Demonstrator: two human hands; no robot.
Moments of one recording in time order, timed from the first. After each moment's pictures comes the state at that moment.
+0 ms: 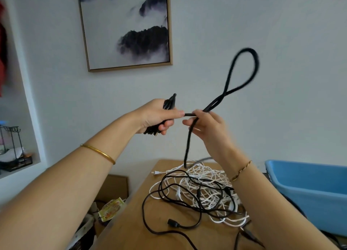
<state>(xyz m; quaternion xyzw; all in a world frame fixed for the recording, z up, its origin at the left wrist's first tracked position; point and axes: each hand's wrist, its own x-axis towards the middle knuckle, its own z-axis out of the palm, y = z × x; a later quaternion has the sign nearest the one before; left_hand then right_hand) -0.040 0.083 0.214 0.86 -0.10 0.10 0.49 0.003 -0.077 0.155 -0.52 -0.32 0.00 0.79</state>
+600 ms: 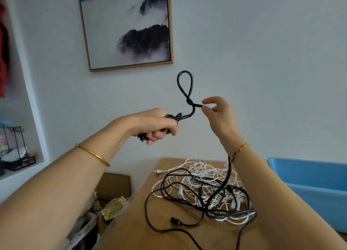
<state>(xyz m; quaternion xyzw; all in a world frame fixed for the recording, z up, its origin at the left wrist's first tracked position) -0.056 0.088 0.213 0.95 -0.04 0.00 0.32 0.034 -0.081 0.170 -0.70 -0.24 -0.25 0.62</state>
